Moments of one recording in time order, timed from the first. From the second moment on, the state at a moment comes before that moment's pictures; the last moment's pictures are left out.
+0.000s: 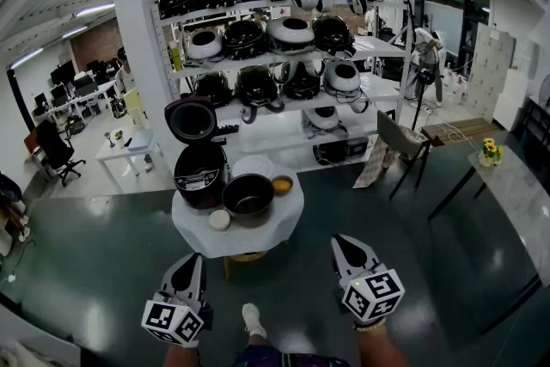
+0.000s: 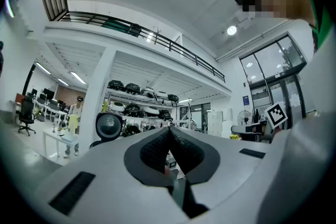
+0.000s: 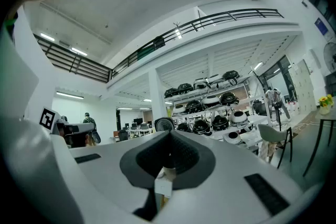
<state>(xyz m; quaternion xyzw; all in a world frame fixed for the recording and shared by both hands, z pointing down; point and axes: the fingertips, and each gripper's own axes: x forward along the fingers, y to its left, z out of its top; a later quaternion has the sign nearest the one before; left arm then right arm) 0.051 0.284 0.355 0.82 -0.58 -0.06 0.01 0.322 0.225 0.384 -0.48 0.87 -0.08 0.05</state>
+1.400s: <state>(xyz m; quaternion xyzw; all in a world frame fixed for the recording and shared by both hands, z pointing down) 0.017 0.315 0.361 0.80 -0.60 -0.07 0.02 0.288 0.247 0.382 -0.45 0.89 -0.08 0.07</state>
